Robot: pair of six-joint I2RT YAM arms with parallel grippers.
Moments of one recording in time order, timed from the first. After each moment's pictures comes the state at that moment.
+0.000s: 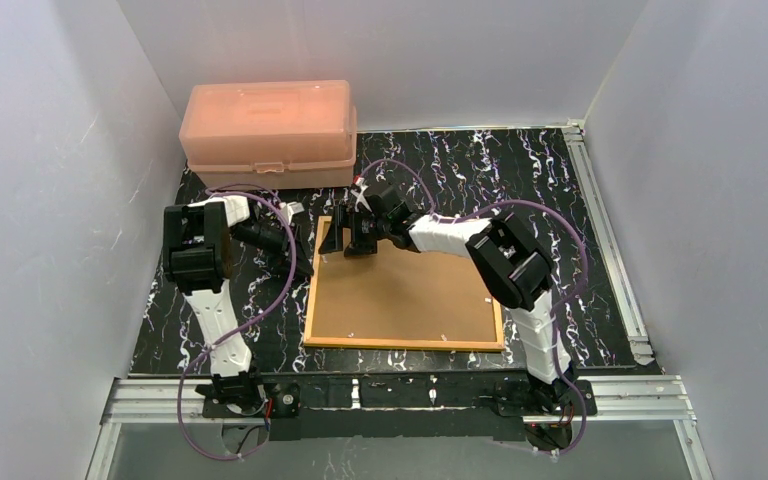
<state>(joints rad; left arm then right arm) 0.07 2.05 1.27 -0.99 0.88 0.34 0.81 2.13 1.42 0.08 -0.45 0.75</state>
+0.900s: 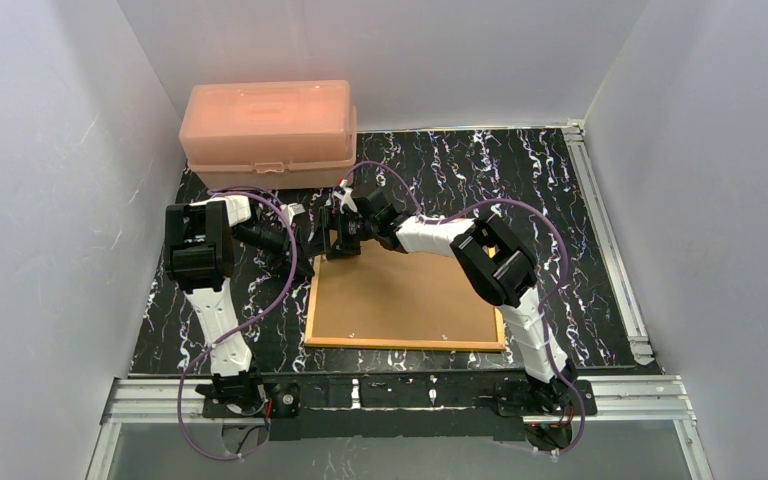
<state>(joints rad) 0.06 2.08 1.27 -0.99 0.90 0.30 0.84 2.25 1.55 0.15 -0.56 0.79</state>
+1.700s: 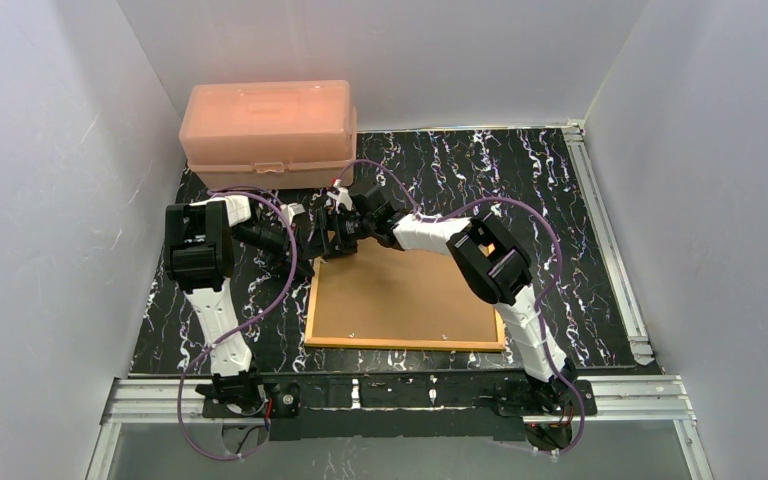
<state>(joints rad) 0.06 2.08 1.27 -0.99 0.90 0.30 0.84 2.29 1.61 0.13 -0.65 0.72</state>
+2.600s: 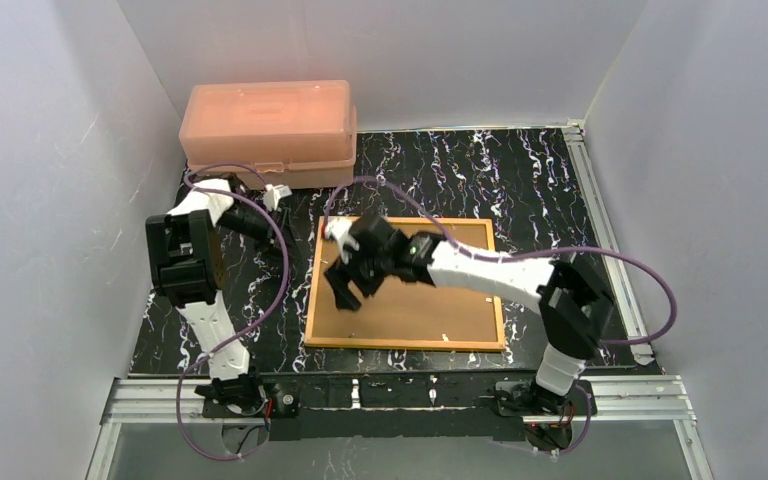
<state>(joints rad) 0.11 1.97 1.36 -1.17 0.85 0.41 1.01 1.77 1.36 -0.37 -0.28 0.18</state>
